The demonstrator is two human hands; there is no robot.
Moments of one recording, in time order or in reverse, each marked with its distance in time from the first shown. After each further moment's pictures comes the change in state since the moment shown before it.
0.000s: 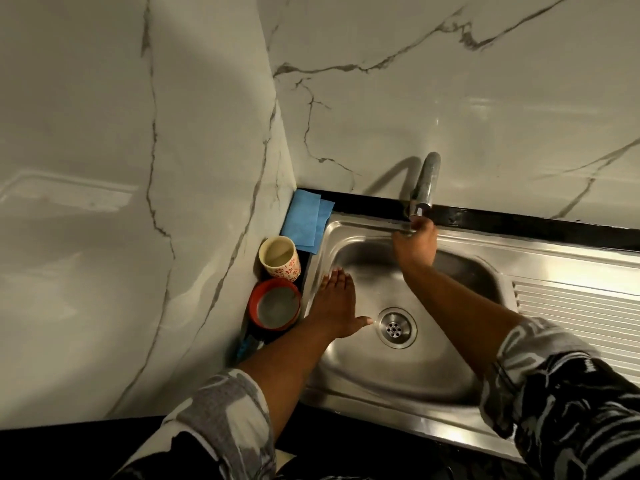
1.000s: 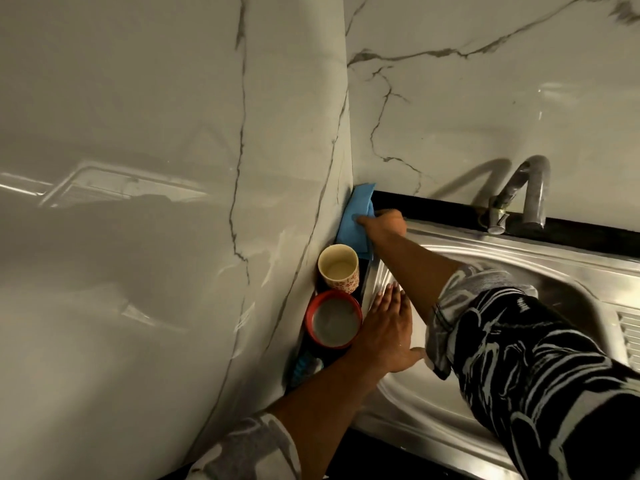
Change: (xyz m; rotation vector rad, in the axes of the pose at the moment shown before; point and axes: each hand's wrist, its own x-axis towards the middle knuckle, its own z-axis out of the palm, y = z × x) left_hand -0.015 -0.029 0.009 -0.105 0.057 0.120; right_hand -0.005 -0.088 0.192 -0.102 -0.362 0.197
